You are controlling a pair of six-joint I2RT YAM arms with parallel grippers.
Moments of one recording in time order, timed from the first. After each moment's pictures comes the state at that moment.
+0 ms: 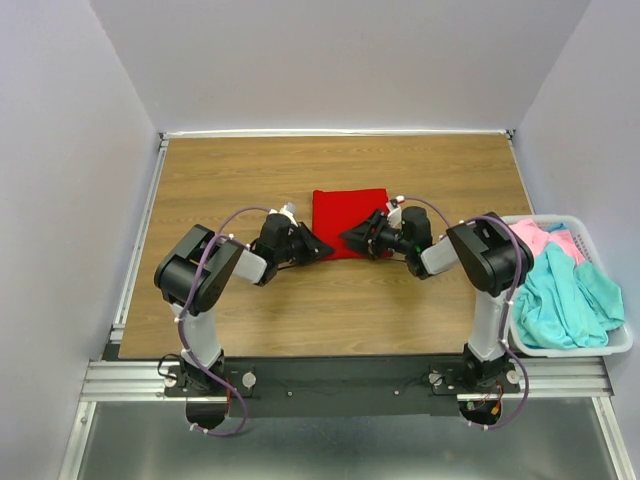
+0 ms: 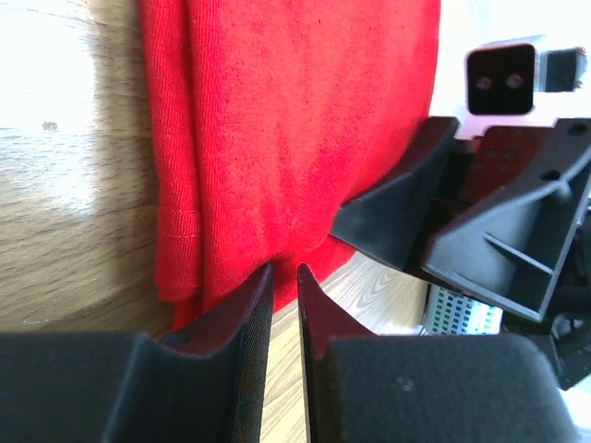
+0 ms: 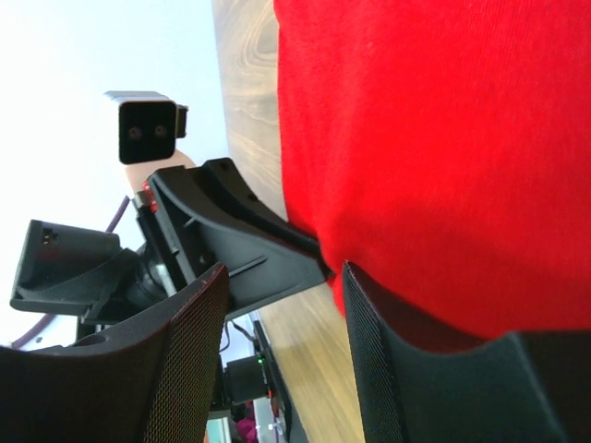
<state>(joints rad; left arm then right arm) -0.49 1.86 0.66 0.70 0.37 -1.08 0.40 2.01 0.71 0.96 -0.61 1.21</state>
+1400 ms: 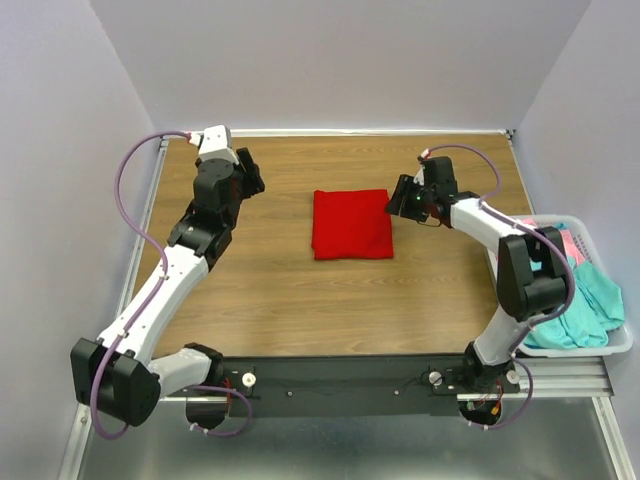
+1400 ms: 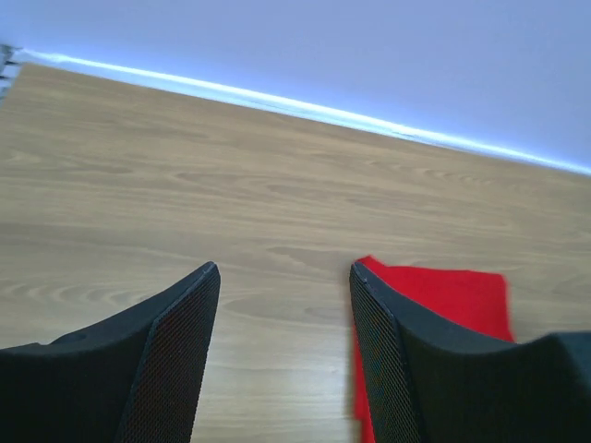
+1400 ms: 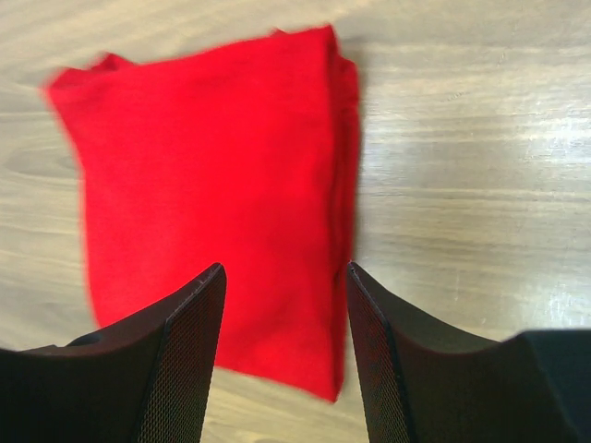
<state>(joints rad) -0.36 1.16 1.04 -0.08 -0.32 -0.35 0.25 1.70 1.11 -0.16 -0.19 0.45</state>
